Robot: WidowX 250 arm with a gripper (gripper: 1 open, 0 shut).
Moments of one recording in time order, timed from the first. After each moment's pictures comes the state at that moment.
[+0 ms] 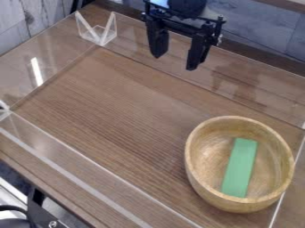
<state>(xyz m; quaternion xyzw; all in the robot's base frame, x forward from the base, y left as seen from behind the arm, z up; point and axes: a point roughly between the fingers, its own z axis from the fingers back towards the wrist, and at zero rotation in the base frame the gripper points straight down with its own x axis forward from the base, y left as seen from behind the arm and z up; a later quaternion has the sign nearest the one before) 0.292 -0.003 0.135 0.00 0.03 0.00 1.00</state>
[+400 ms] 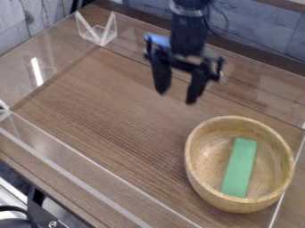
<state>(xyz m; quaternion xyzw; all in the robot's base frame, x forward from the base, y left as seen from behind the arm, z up) 0.272 -0.031 0.090 -0.01 0.07 0.02 1.00</state>
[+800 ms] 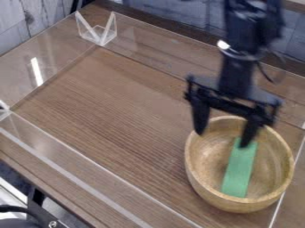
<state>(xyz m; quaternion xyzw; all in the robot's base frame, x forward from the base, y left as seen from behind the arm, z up) 0.248 -0.105 0.085 -0.02 0.05 0.05 1.00</state>
